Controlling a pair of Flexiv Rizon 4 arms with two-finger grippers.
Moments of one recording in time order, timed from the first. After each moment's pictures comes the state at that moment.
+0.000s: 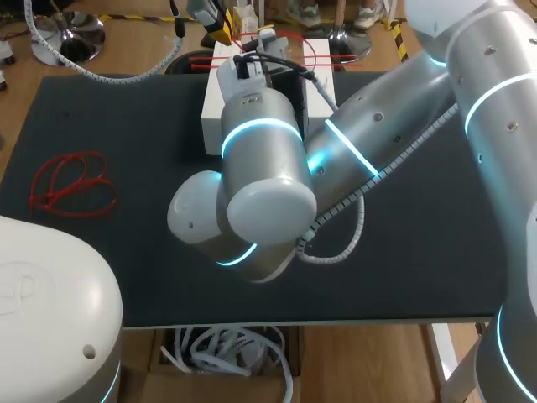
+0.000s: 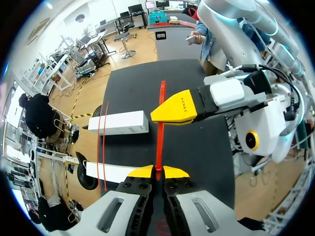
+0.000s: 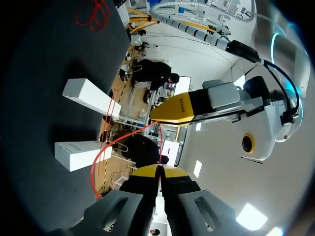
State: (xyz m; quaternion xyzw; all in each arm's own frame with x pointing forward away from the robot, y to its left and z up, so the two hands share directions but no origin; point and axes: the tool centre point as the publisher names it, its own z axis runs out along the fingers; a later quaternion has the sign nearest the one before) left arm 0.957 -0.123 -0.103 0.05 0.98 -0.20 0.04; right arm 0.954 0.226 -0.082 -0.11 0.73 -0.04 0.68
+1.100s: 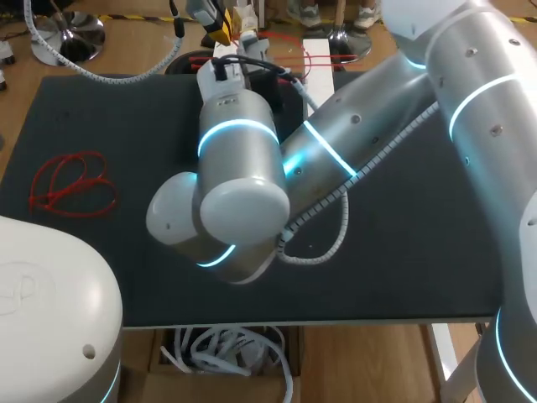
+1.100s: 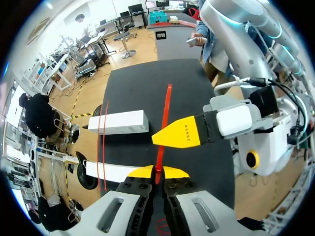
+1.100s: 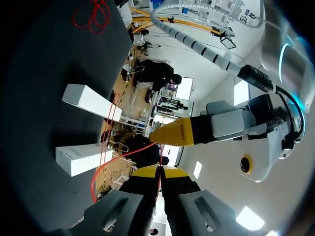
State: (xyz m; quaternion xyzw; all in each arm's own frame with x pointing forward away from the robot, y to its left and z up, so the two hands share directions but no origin) left arm 0.957 -0.122 -0.103 0.05 0.98 -0.20 0.04; right arm 0.954 0.253 -0.087 -0.11 0.73 -0.05 0.67
